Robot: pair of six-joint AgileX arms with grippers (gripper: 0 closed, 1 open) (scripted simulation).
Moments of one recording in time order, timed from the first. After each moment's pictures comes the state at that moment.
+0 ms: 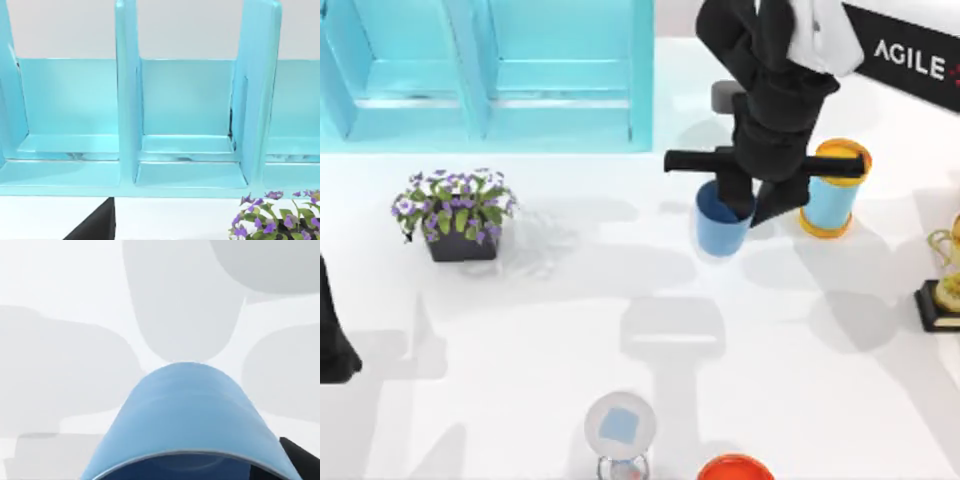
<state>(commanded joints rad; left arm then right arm) 0.00 0.00 0.00 0.00 0.00 0.00 0.51 2.25 1.91 -1.16 -0.02 0.53</state>
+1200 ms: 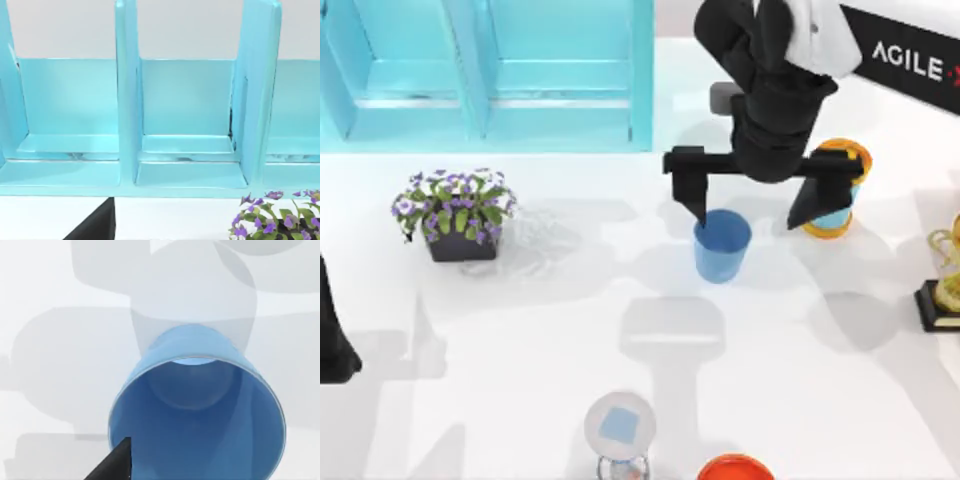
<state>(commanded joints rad) 0.00 0.00 0.00 0.00 0.00 0.00 0.51 2.25 1.91 -1.16 -0.02 0.53</state>
